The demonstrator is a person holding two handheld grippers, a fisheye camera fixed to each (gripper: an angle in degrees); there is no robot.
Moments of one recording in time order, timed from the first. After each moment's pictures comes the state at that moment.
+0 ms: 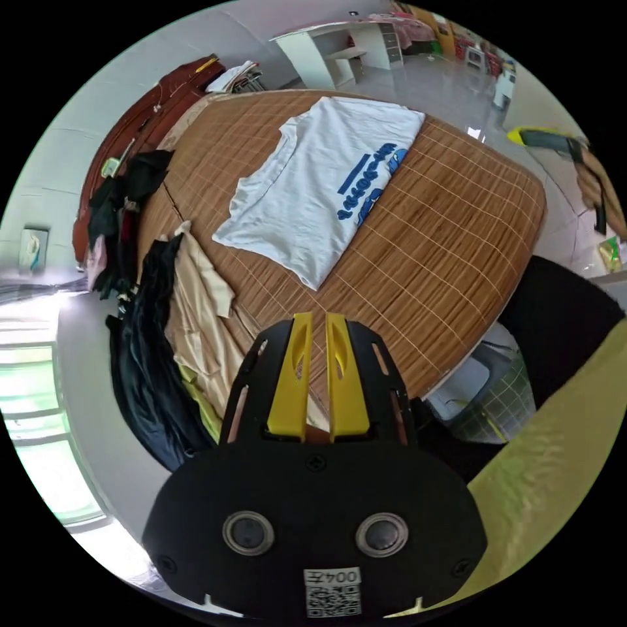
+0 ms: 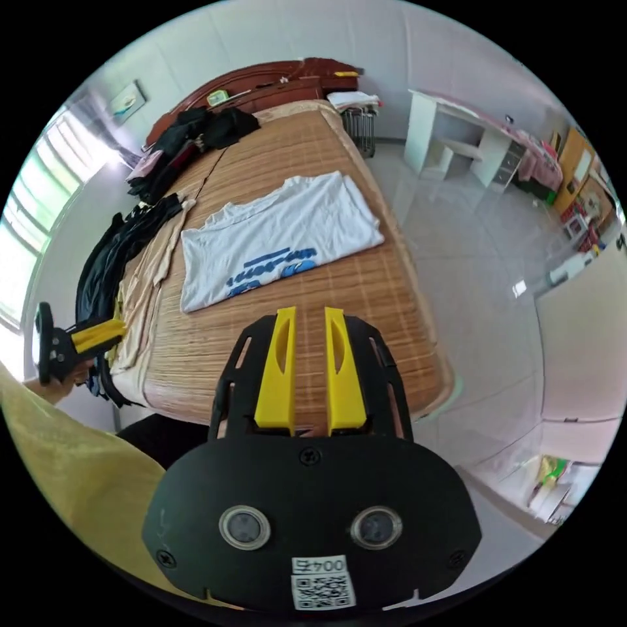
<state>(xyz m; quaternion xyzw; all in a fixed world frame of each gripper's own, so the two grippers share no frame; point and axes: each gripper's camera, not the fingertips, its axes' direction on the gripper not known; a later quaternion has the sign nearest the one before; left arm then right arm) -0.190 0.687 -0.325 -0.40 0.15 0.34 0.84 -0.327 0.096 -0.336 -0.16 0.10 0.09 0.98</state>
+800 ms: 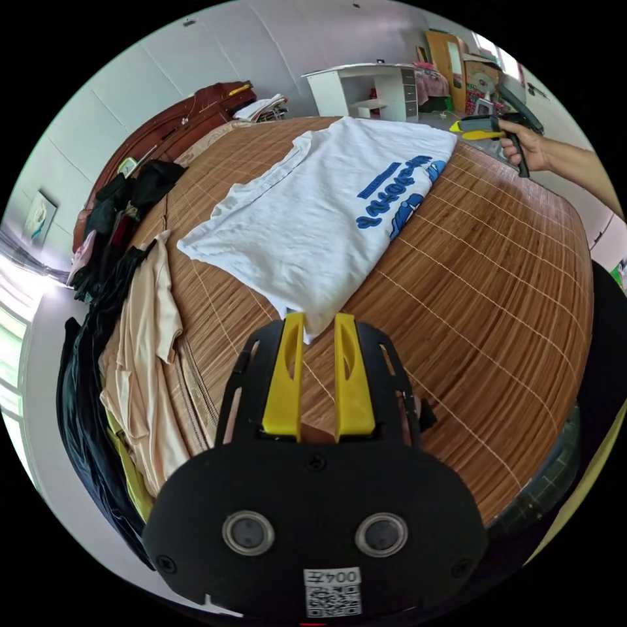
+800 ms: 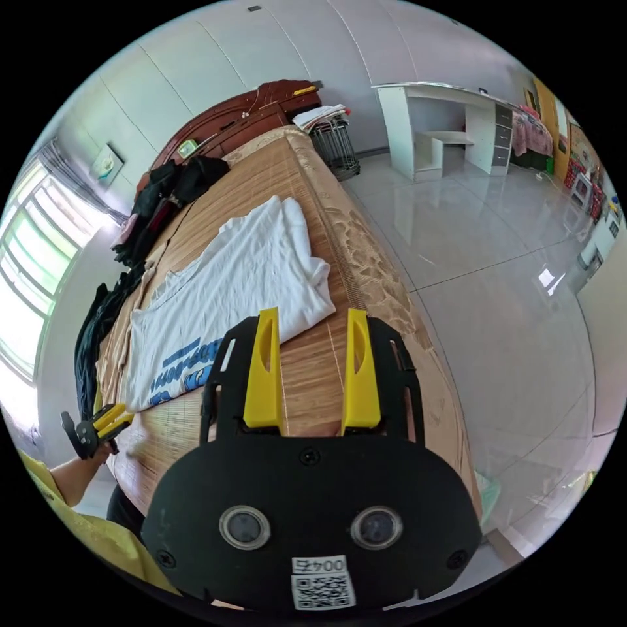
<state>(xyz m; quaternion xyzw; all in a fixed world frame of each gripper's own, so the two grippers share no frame) -0.343 0.698 -0.390 -0.27 0.17 0.29 0.90 -0.154 0.086 -0.193 -0.05 0.05 0.15 0.99</state>
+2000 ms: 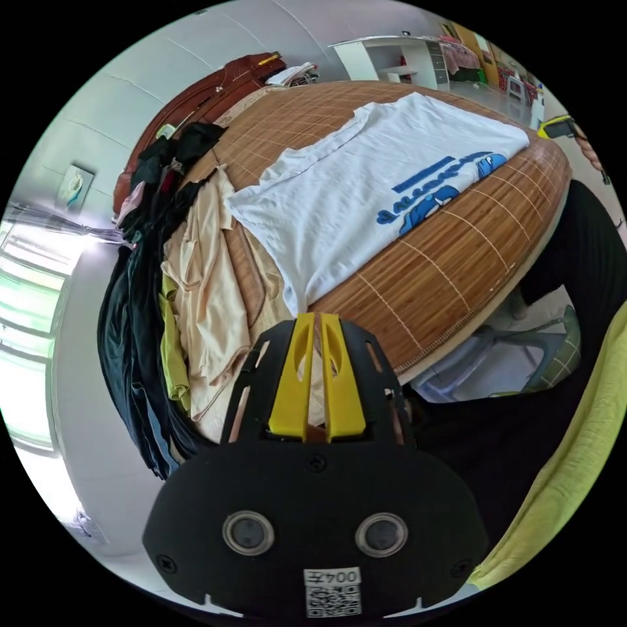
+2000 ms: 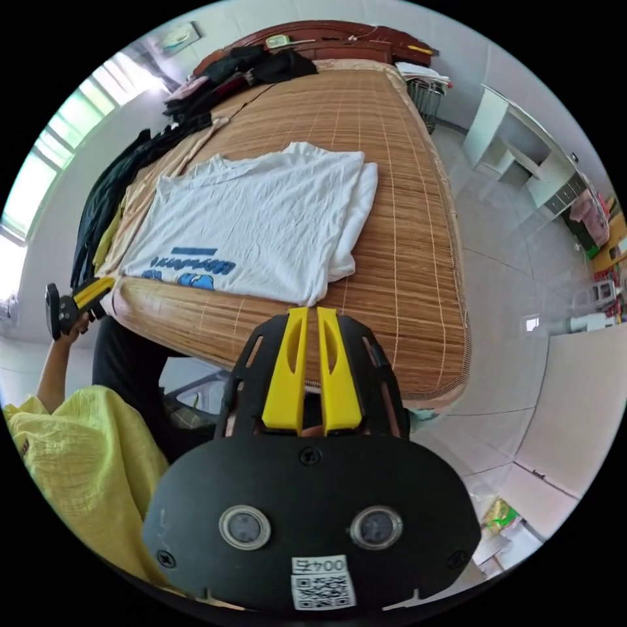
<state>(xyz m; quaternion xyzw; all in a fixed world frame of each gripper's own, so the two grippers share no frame) -0.593 0.613 -0.674 -0.36 0.08 0.31 0.88 -0.450 0.021 -0.326 -0.27 0.08 -0.03 0.96</state>
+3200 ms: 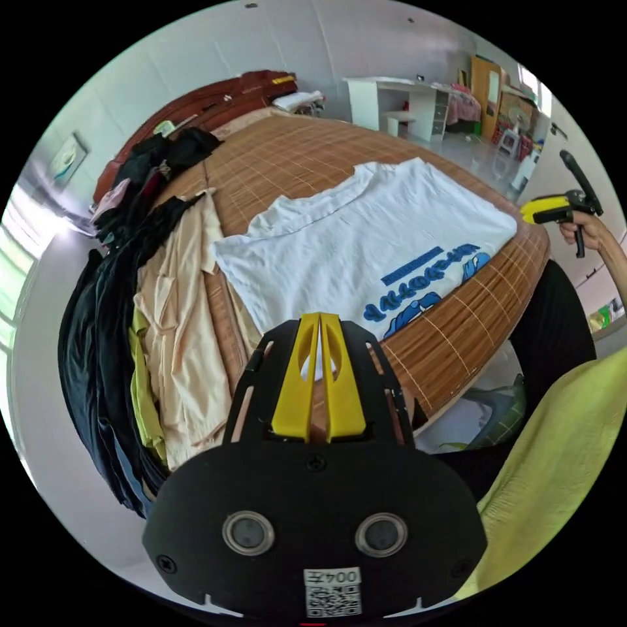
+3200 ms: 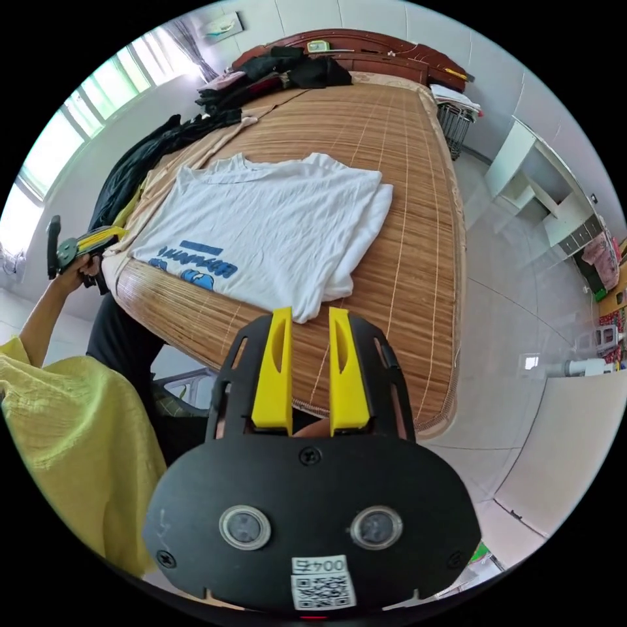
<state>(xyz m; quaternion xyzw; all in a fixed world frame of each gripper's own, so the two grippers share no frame) -0.579 0.518 -0.565 -0.34 0.15 0.24 0.90 -0.446 -0.138 -0.337 -0.24 0.04 -0.09 0.97</state>
